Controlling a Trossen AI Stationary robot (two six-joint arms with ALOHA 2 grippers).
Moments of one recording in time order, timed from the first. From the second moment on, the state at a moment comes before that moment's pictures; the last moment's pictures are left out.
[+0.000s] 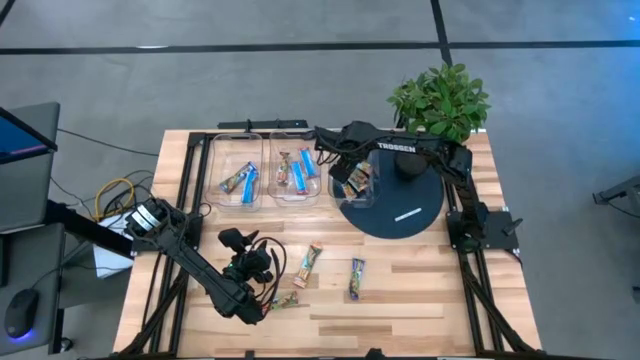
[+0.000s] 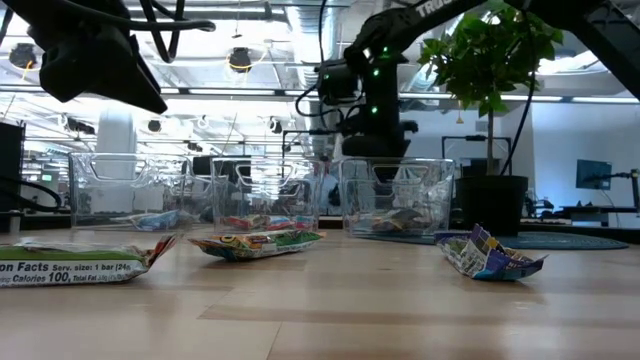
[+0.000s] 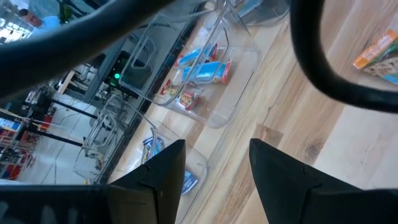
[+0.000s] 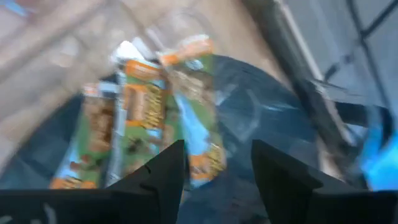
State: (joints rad) left arm -0.73 1.88 1.27 -1.57 -1.00 -1.44; right arm -0.38 2.10 1.78 -1.18 0.40 0.24
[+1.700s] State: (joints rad) left arm -0.55 1.88 1.27 -1.34 -1.04 -1.33; right arm 0.50 0.98 0.52 -0.03 0.21 -0.22
